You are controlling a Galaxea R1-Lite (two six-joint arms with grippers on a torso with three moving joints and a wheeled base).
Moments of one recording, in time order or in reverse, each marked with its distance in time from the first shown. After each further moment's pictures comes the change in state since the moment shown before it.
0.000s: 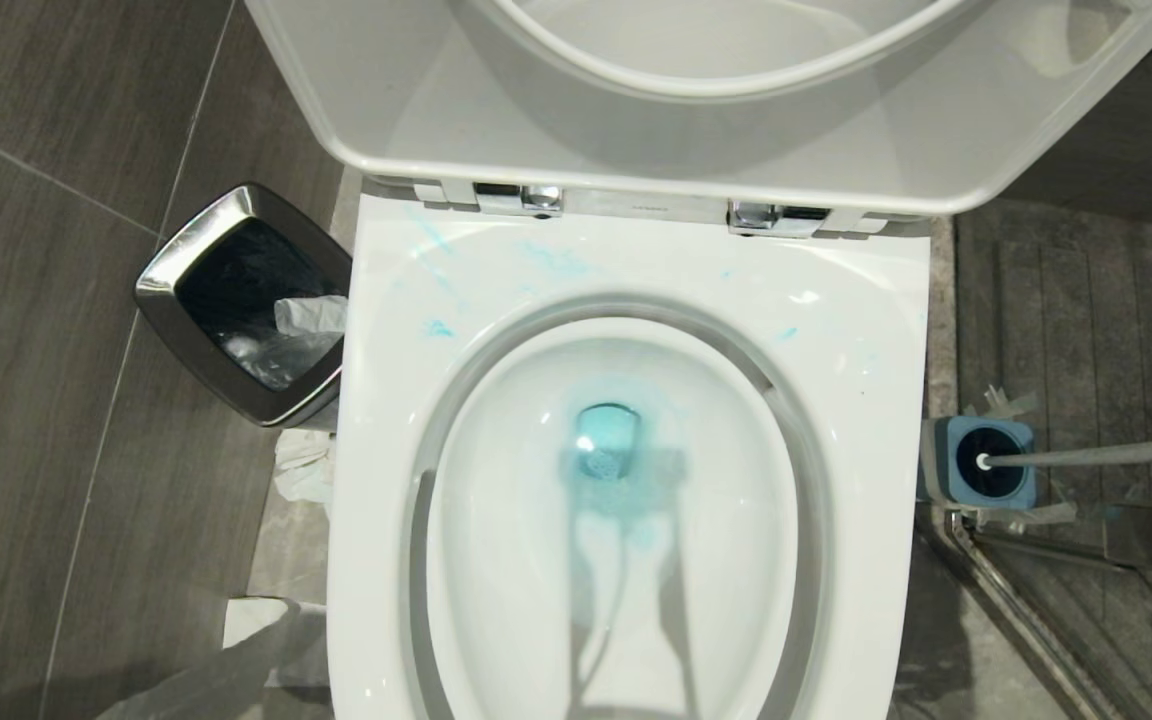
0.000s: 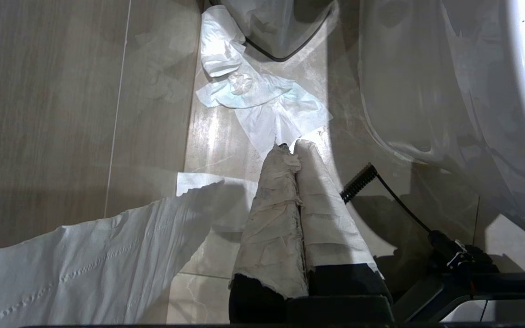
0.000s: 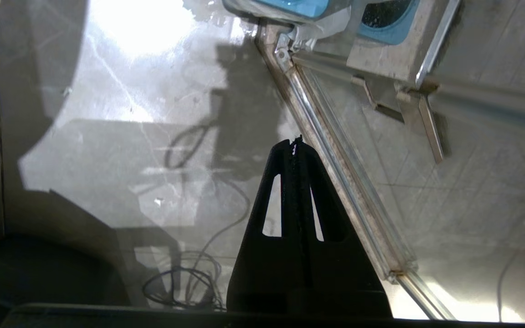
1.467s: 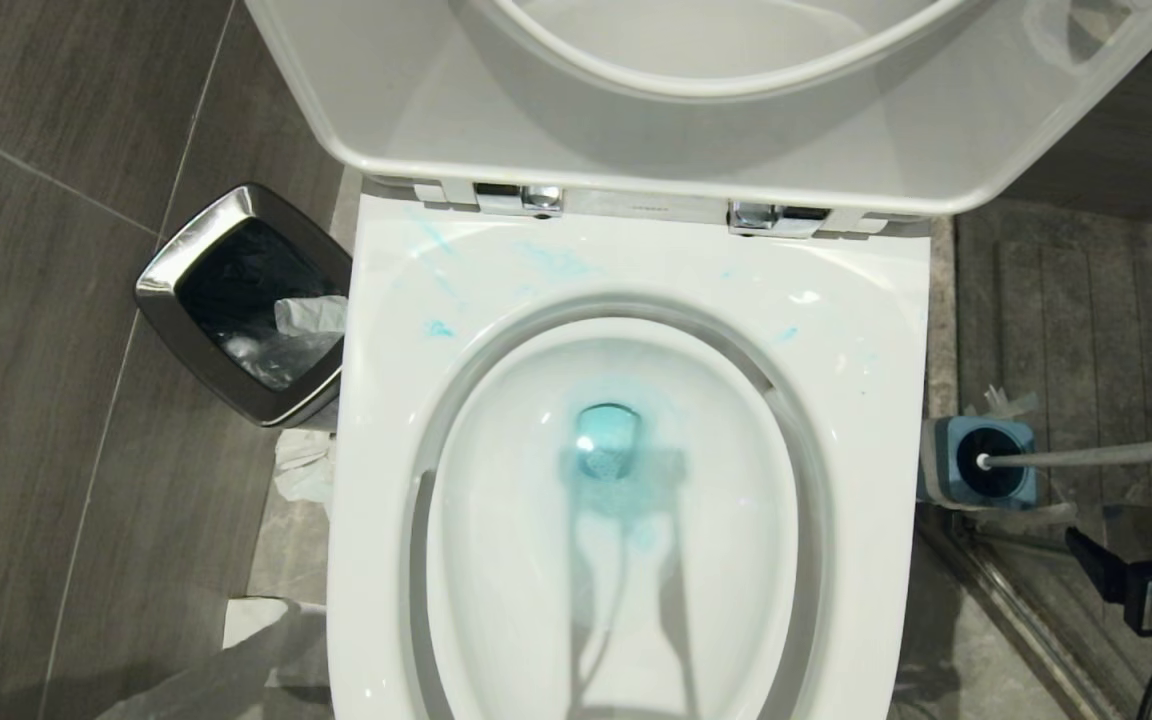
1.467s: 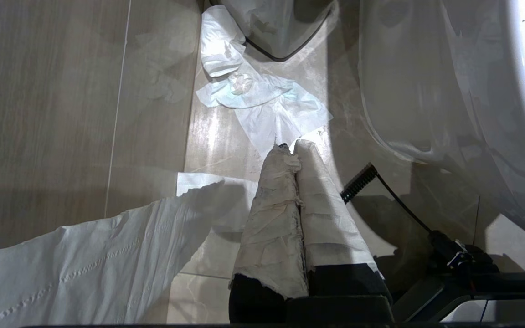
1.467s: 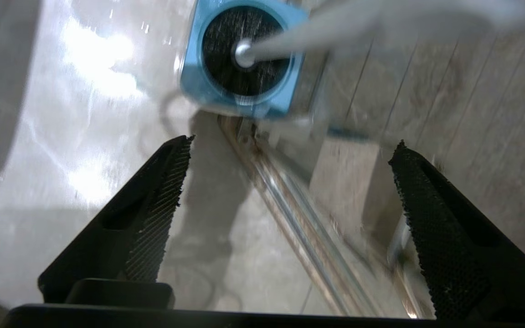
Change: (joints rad) left arm 0.000 0.000 0.000 0.000 0.001 0.000; right arm -0.094 0.565 -0.052 -0.635 0.064 -0.076
